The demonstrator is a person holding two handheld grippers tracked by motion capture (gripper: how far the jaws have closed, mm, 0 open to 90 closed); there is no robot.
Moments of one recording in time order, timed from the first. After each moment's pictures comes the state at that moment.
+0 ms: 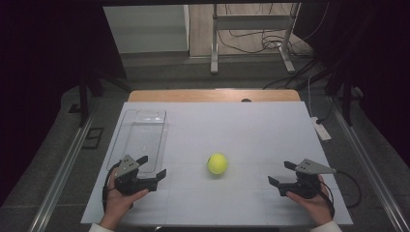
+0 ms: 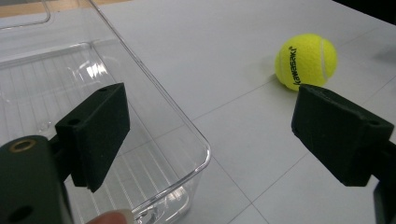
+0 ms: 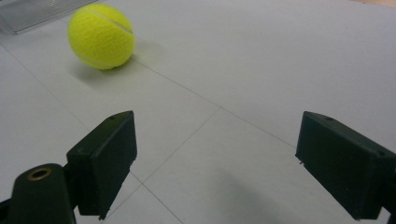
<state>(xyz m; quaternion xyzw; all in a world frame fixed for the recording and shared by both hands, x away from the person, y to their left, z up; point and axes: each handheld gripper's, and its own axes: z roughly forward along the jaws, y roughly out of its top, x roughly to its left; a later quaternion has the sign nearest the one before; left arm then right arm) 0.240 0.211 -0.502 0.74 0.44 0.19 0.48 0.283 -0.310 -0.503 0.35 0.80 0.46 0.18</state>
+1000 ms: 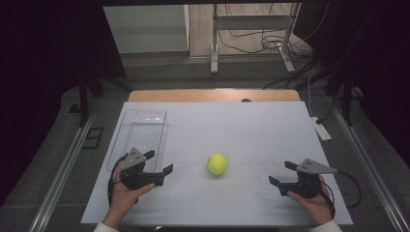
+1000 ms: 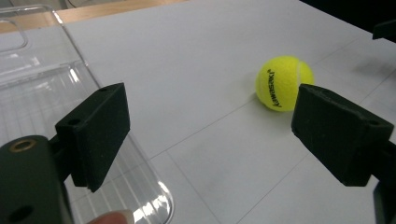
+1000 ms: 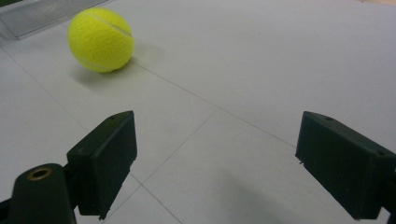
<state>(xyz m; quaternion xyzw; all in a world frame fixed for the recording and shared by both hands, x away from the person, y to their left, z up) 0.251 0.190 -0.476 0.75 0.42 0.18 0.48 0.283 -0.312 -0.504 0.36 0.79 0.46 0.18</state>
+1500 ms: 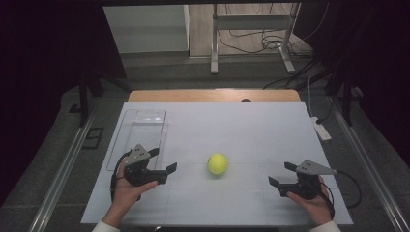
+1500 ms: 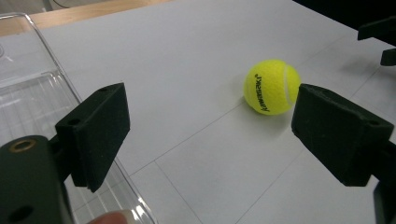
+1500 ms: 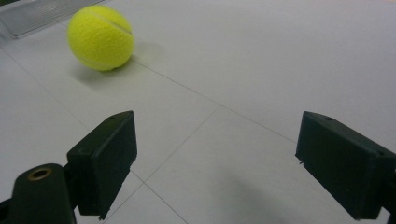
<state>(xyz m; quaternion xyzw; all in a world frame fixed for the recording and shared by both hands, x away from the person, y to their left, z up) 0.258 0.184 -0.469 0.76 0.41 0.16 0.48 0.281 -0.311 -0.505 0.36 0.79 0.46 0.18</state>
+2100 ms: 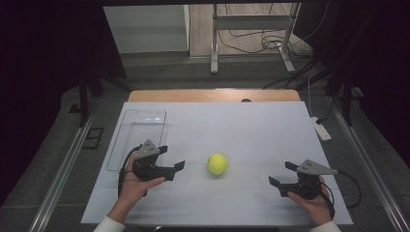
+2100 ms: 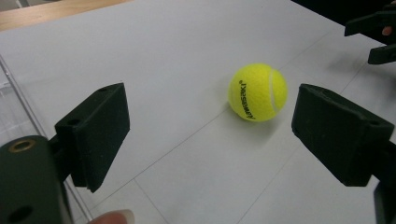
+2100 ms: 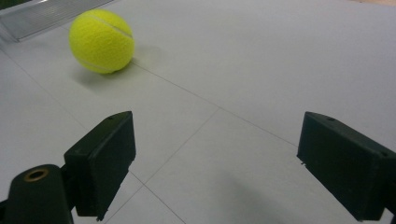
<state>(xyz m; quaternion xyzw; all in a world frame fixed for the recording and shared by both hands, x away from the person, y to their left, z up) 0.272 0.166 -0.464 0.78 0.39 0.14 0.47 0.281 -0.312 -0.504 0.36 0.79 0.47 0.18</state>
